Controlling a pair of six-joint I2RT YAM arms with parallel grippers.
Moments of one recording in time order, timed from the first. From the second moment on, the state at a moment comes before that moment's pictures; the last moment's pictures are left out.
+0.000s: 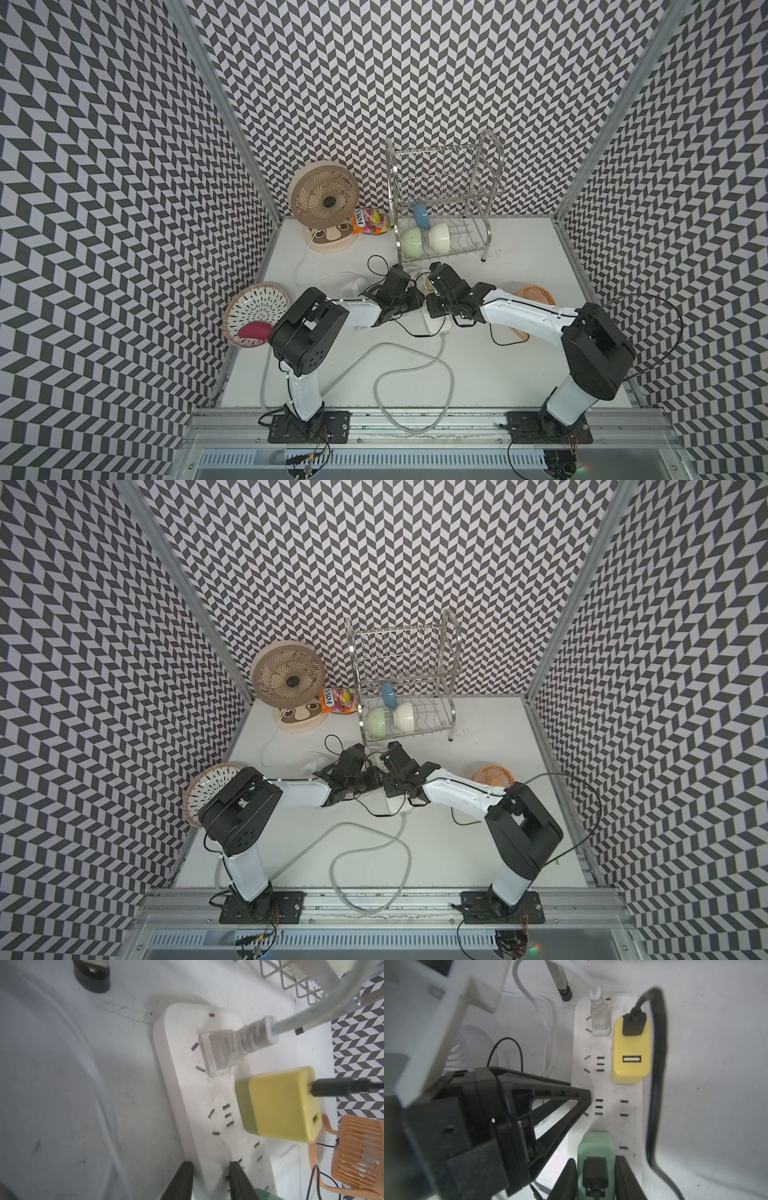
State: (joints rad) left arm -0.64 1.85 0.91 0.22 0.15 -0.83; right arm 0.77 1.68 1.09 -0.40 0.13 0.44
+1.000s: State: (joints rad) left arm -0.65 1.90 0.97 0.20 0.17 -0.84; right arm 0.79 1.68 1.11 -0.45 0.19 0.44
